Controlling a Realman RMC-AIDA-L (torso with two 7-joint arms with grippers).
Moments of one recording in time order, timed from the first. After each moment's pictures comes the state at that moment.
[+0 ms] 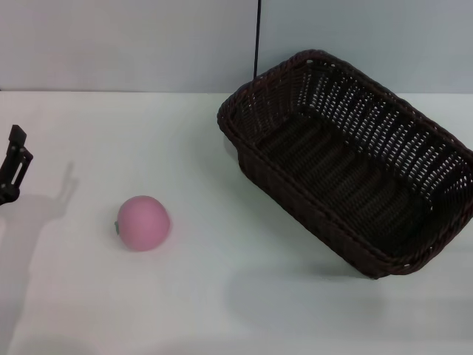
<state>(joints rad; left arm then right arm) -0.15 -2.07 -0.47 -0.22 1.99 1.54 -0.10 0.25 2.08 -0.20 0.05 -1.08 -1.73 0.55</state>
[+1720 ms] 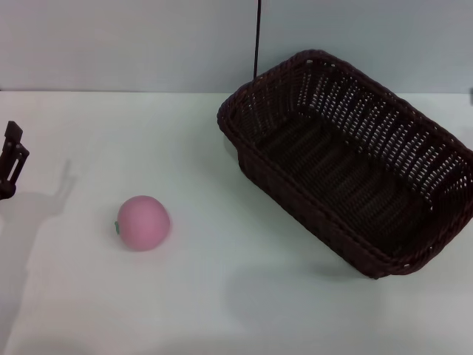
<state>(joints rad) -0.16 -2.07 -0.48 -0.21 2.00 1.54 -0.12 0.66 1.91 -0.55 -1.12 -2.48 -1.71 2.35</state>
